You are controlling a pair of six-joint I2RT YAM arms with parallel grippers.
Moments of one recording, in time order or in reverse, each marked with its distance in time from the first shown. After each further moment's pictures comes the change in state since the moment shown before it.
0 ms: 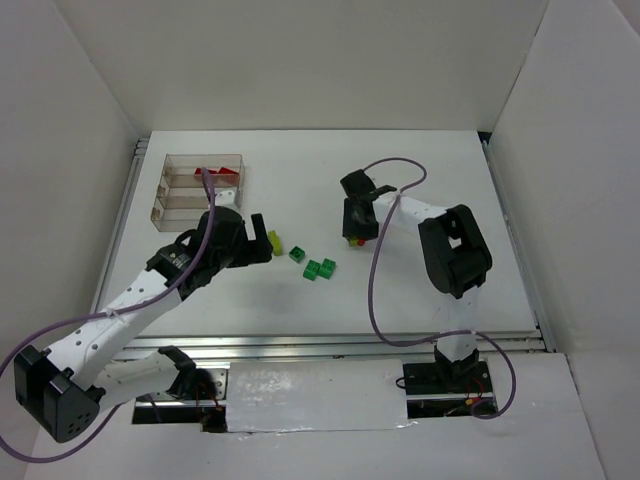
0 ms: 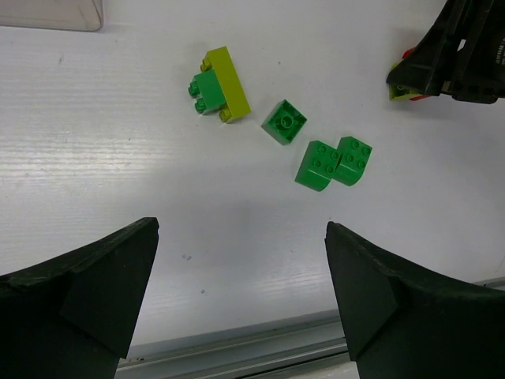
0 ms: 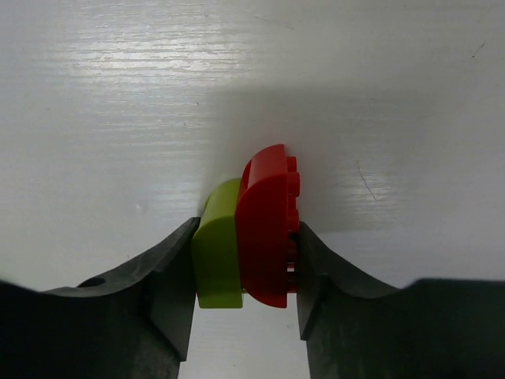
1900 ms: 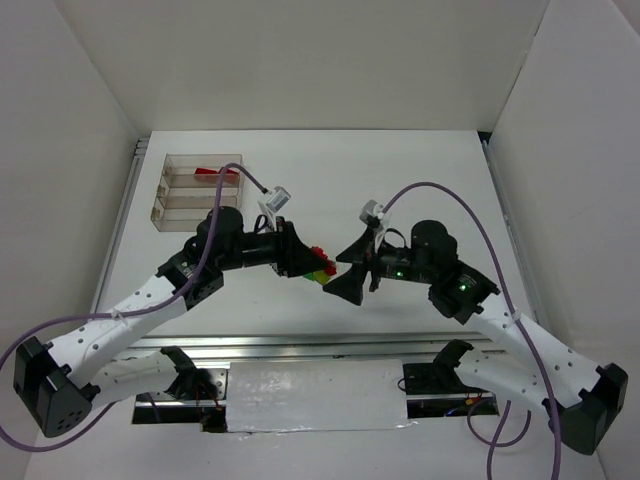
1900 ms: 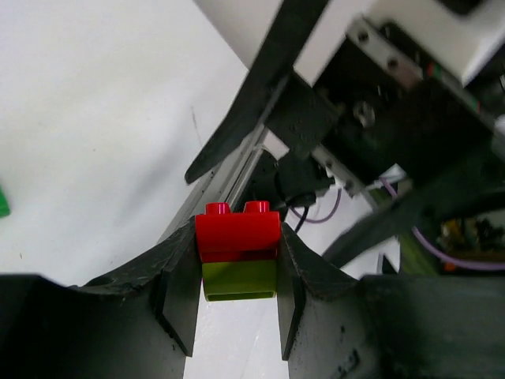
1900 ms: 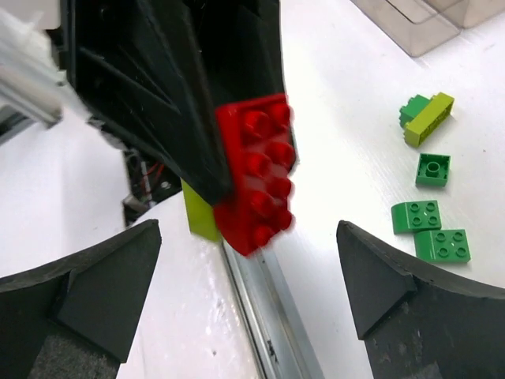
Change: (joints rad) left arm -0.129 0.006 -0.043 0.539 0.734 -0.089; right arm 0.288 -1.120 -0.602 0.395 -0.656 -0.272
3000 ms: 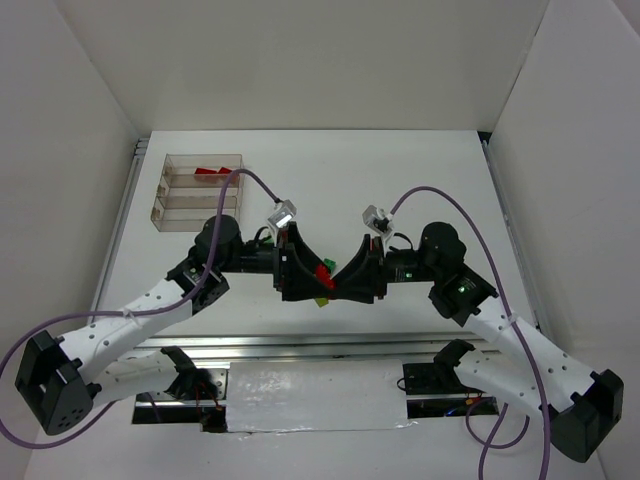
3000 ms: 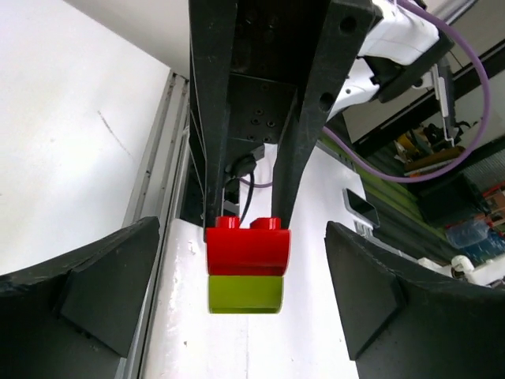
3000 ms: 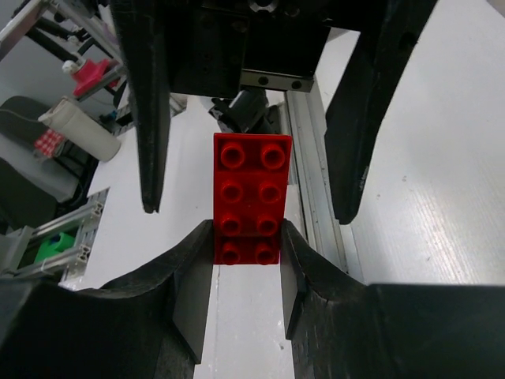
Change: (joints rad) left arm 0.000 0.003 -0.127 0.362 0.358 0.036; right arm -0.132 -0.053 -0.083 0.201 -0.446 0.199
